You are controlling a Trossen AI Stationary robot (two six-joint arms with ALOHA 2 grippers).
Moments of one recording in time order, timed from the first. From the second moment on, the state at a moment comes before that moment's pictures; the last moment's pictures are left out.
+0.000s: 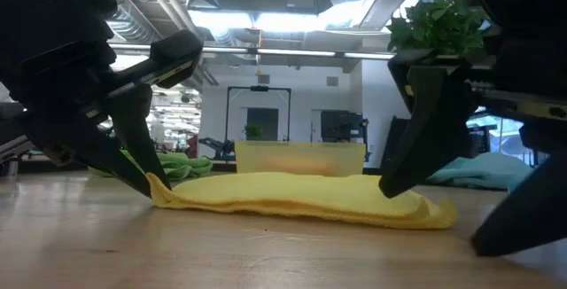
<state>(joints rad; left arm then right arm) -0.61 1.81 0.81 0.02 -0.53 0.50 0.67 1.98 0.92 0.27 0.41 -0.03</state>
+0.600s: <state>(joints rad) -0.61 1.81 0.81 0.02 -0.51 0.50 0.68 1.98 0.94 0.11 0.52 -0.03</state>
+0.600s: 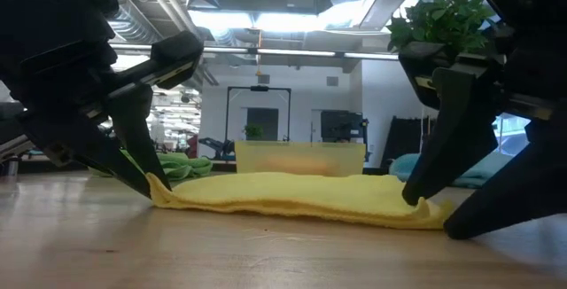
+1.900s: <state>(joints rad) -0.74 1.81 1.06 -0.11 -0.37 0.11 0.79 1.88 1.06 0.08 0.55 0.04</state>
